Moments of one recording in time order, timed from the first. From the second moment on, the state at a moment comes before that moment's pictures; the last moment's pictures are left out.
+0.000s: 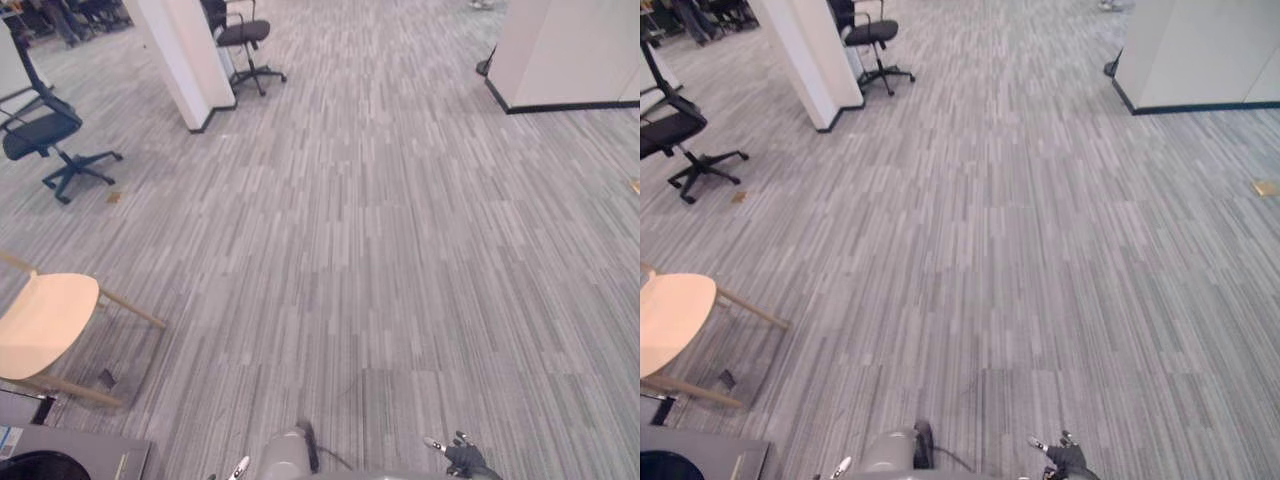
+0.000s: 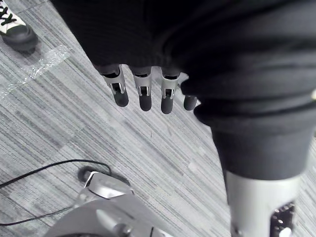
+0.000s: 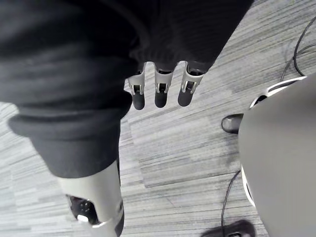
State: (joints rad) left arm 0.24 -0.07 0.50 1.01 -0.14 -0.16 0.05; right arm 0.09 -0.02 -0.34 1.03 -0.05 -0.10 -0.04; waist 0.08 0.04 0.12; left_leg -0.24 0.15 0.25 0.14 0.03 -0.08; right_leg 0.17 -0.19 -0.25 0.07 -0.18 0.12
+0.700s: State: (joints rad) left arm 0.21 0.01 0.43 1.06 -0.12 -0.16 0.02; right arm 0.08 -0.01 -0.38 1.05 -0.06 -0.12 -0.02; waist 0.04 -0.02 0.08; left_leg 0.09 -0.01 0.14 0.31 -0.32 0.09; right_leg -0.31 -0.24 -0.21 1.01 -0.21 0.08
